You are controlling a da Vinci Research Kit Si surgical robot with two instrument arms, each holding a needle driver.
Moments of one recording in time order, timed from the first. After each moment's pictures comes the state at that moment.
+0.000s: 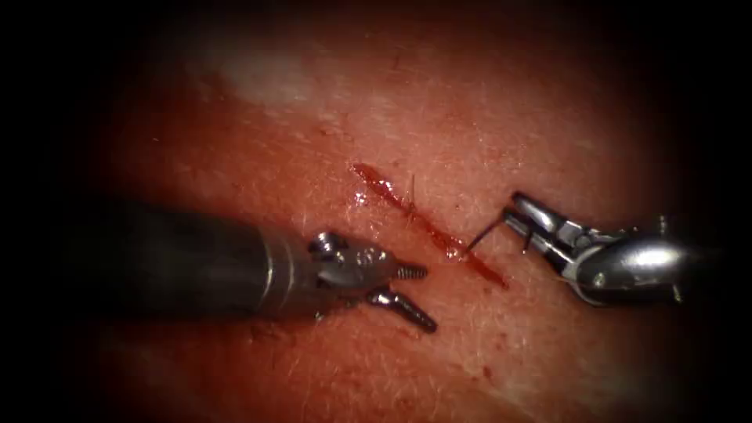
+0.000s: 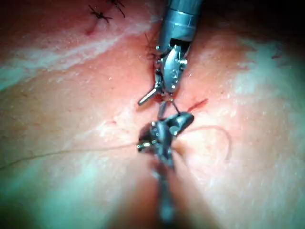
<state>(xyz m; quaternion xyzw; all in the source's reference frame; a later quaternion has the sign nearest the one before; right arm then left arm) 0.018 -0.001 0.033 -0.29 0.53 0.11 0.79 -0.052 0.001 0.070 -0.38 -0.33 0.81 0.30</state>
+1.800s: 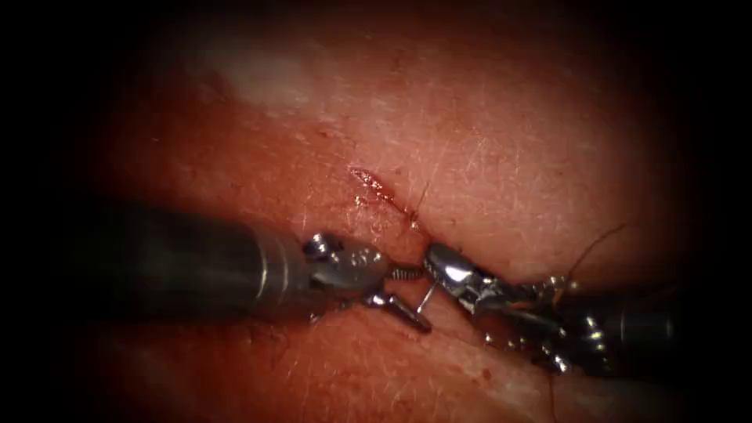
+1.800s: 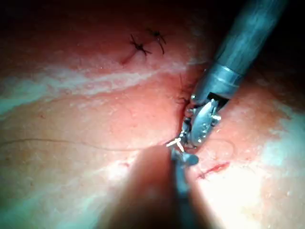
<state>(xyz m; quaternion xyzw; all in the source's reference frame) 0.024 -0.008 0.037 -0.34 0.35 -0.17 0.86 -0.051 0.001 0.070 -0.38 -0.33 0.81 0.29</state>
